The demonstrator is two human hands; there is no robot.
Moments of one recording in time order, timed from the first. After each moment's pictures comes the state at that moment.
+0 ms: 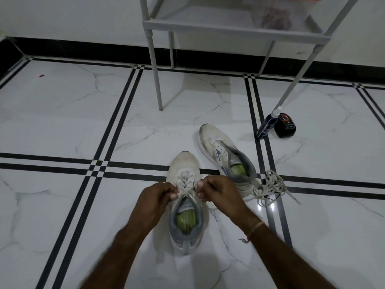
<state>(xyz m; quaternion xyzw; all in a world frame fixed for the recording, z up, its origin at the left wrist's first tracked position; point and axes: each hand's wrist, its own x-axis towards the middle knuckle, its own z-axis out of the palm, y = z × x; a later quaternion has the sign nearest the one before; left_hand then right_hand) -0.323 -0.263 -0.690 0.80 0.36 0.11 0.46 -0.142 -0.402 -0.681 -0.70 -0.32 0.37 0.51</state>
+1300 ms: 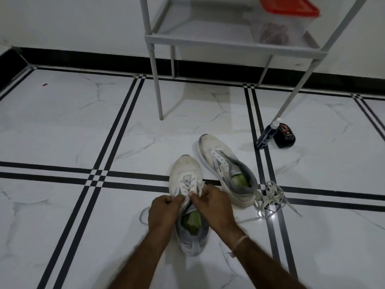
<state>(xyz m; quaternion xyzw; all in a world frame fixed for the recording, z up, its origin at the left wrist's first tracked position) -0.275 -0.293 -0.686 0.55 0.61 0.11 0.56 -0.162 -0.379 -0.693 -0.87 -0.30 0.21 0.33</state>
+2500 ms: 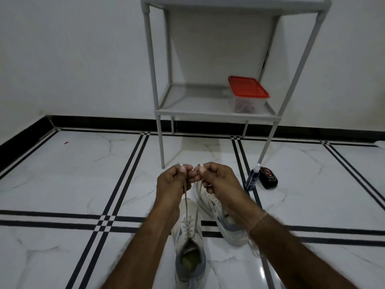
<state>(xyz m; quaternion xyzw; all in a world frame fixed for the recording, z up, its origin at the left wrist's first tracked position) -0.235 -0.269 -0.490 0.53 0.34 0.31 0.71 -0.118 -0.357 -0.496 -0.62 -0.31 0.34 0.63</state>
